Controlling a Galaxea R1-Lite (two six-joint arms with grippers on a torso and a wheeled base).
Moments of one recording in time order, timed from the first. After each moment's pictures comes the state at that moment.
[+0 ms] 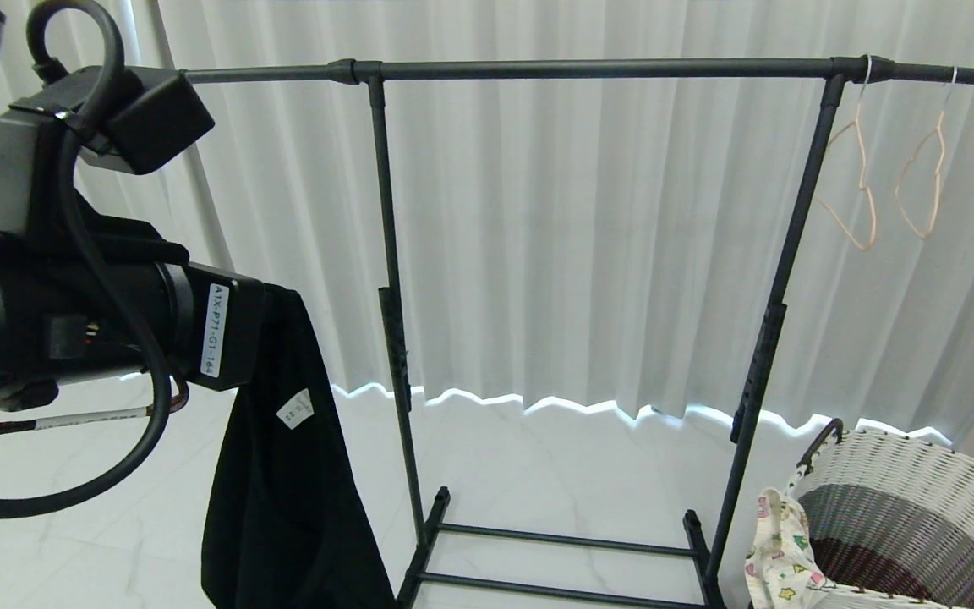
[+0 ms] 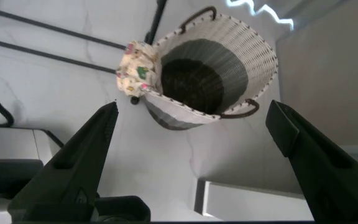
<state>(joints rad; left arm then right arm) -0.64 1.31 -1.26 0.45 0.29 -0.03 0.20 1.12 -1.37 0.96 -0.27 -0.10</state>
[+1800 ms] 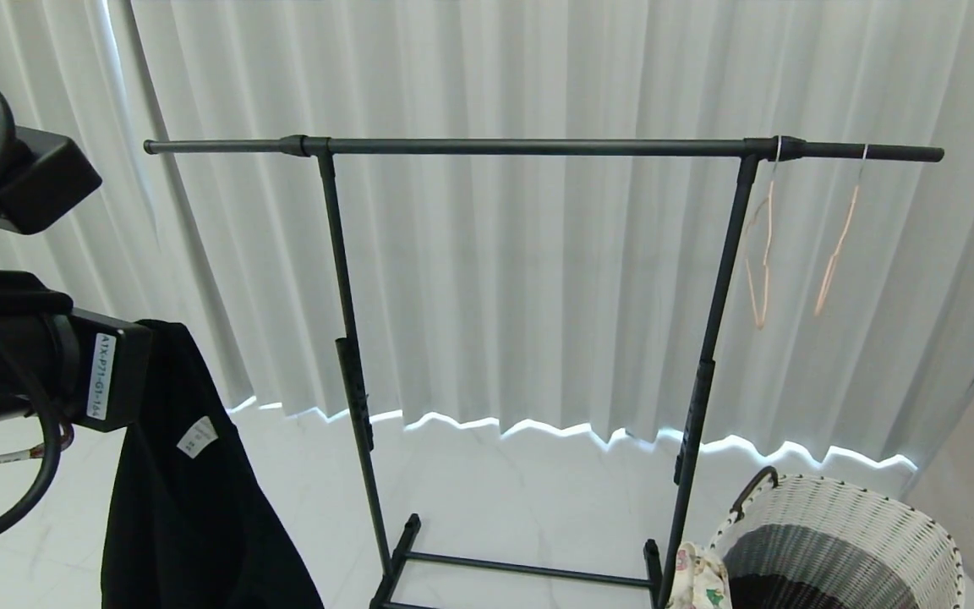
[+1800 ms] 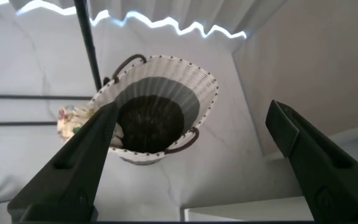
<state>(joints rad) -0.42 1.20 -1.11 0.44 0.30 0.07 0.02 1.15 -1.27 0.68 -0.26 -0.05</state>
